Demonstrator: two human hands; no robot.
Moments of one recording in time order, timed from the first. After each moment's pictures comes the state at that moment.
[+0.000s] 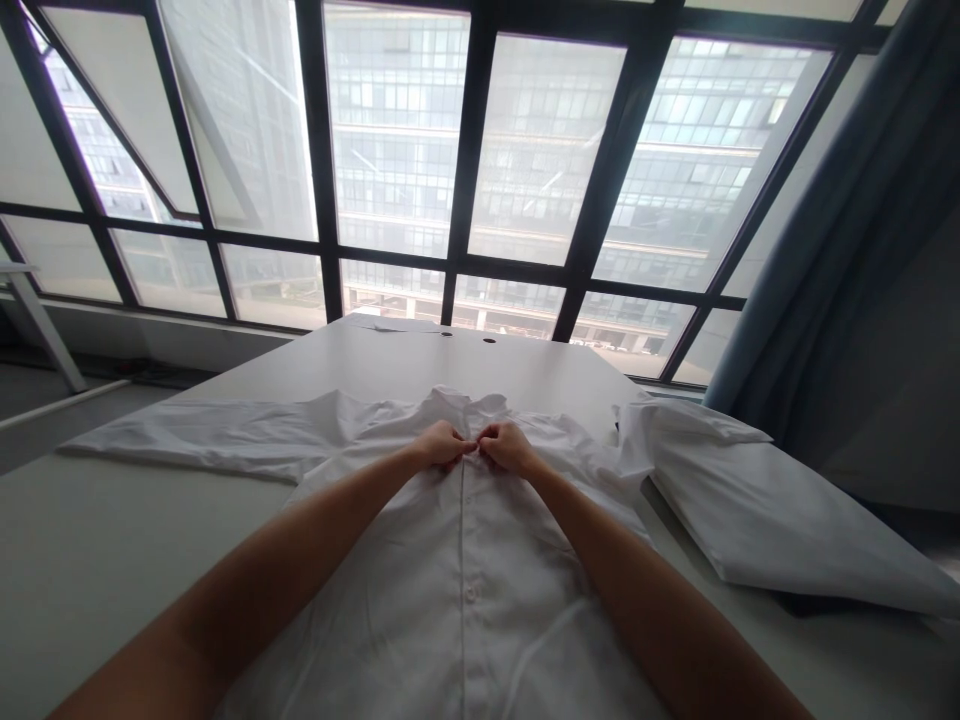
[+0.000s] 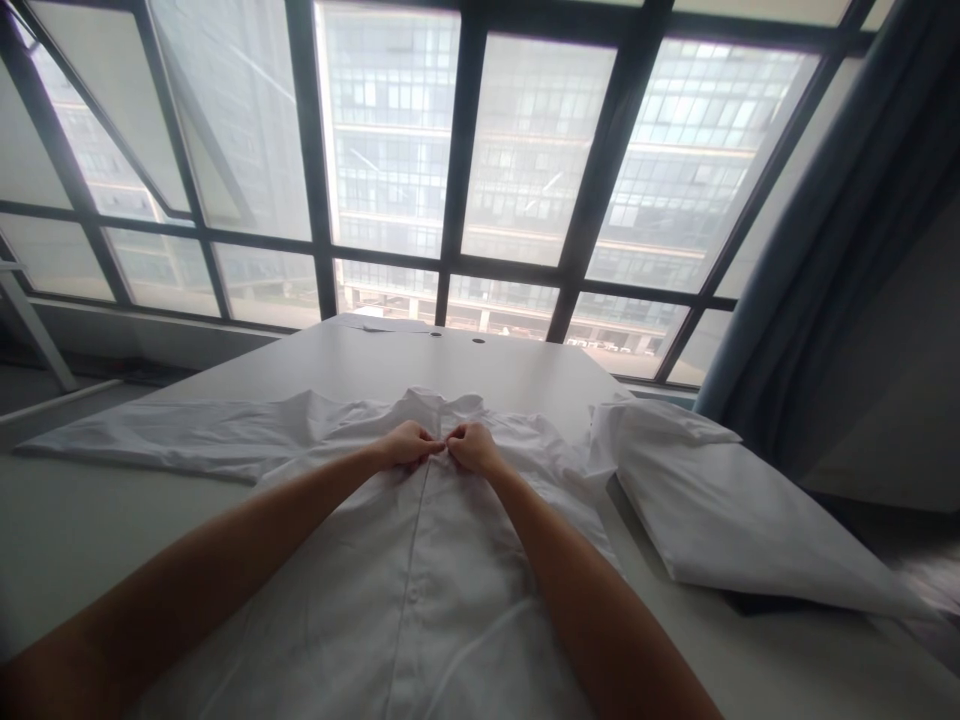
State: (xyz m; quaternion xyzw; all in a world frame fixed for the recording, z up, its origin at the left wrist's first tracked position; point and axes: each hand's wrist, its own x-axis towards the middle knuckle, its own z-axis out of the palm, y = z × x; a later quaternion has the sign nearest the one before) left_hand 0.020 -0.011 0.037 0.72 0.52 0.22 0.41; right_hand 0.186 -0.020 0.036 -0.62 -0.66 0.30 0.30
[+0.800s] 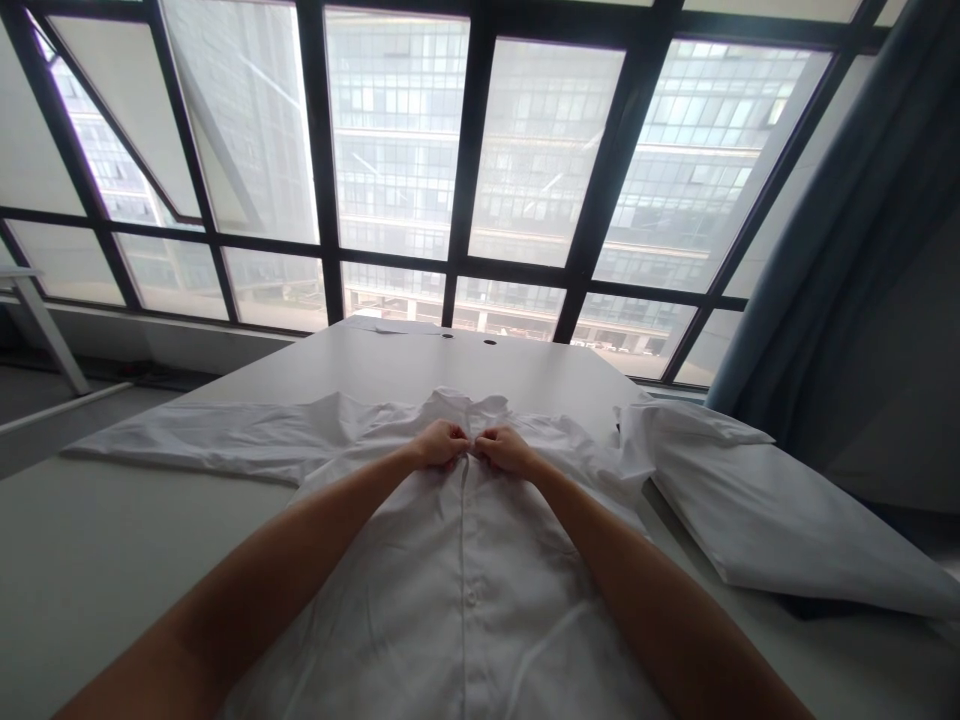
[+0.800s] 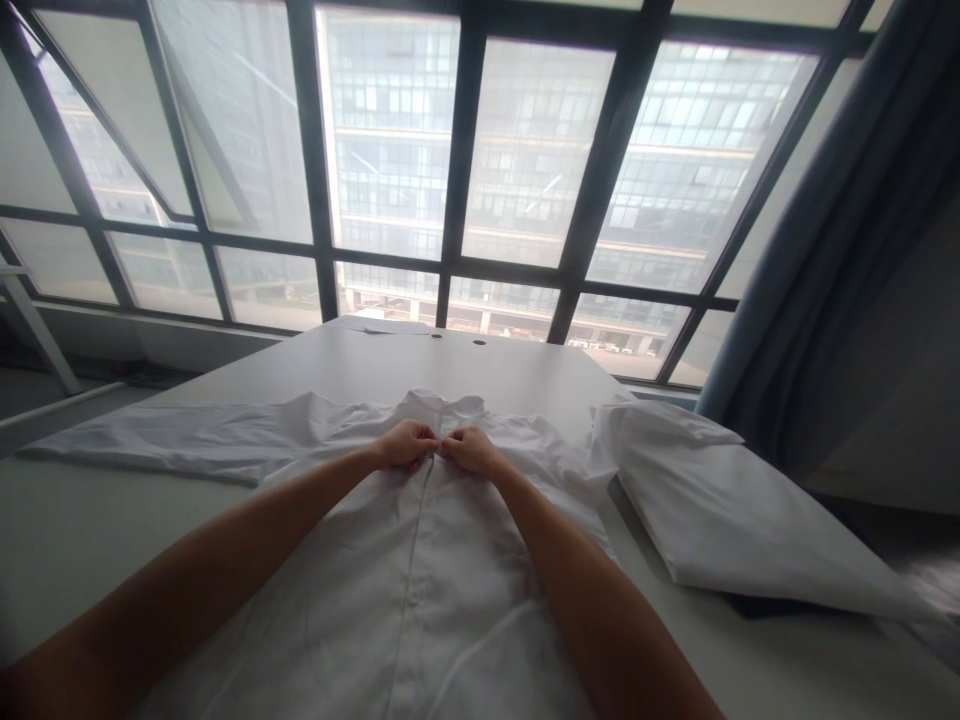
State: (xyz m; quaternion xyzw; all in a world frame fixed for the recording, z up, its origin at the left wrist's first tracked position) left_hand 0.017 -0.013 0.043 0.73 0.51 0.24 0.40; right_hand 0.189 -0.018 0.035 -0.57 -0.69 0.34 0.28
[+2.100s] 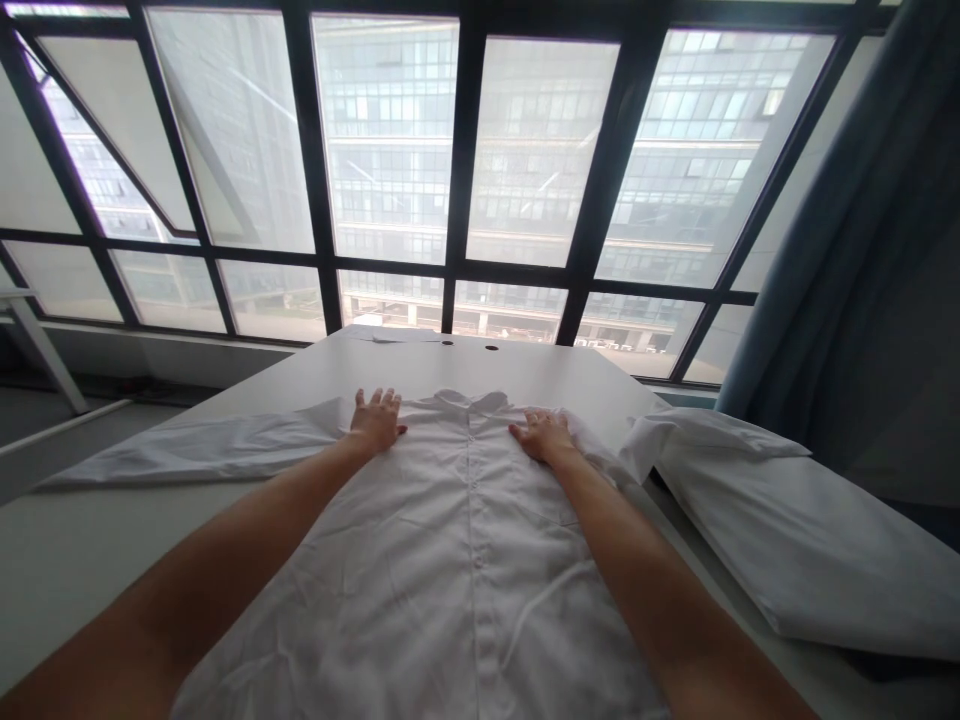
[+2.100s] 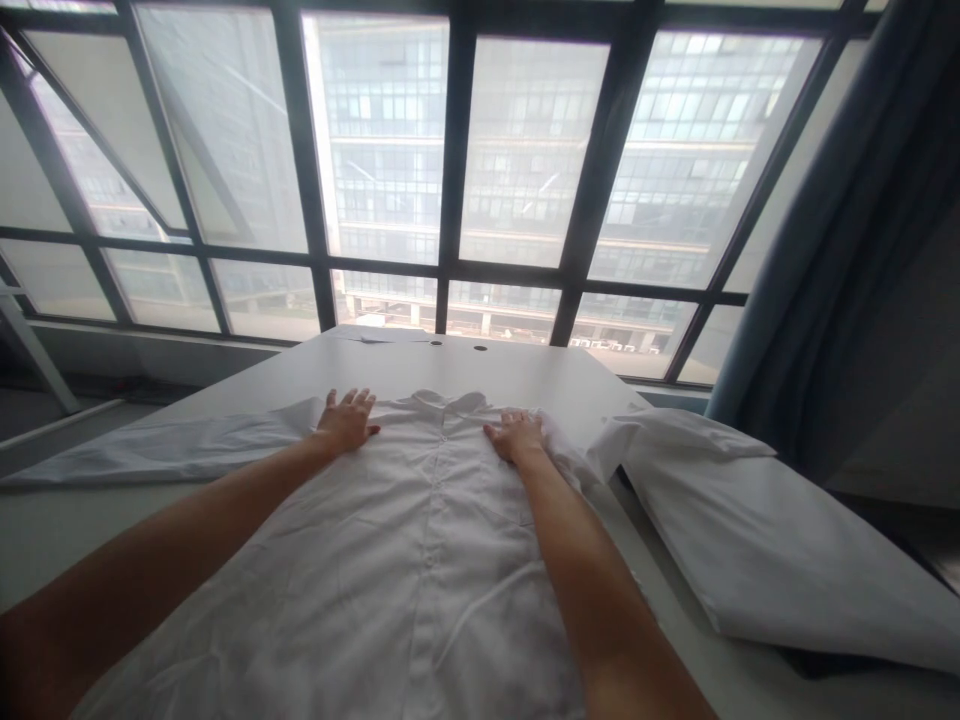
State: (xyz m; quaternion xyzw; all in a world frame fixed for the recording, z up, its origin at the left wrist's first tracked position) left_hand -0.078 0.053 0.054 0.77 0.63 0.04 -0.11; right_hand 0.253 0.061 0.032 -0.72 -0.69 -0.02 0.04
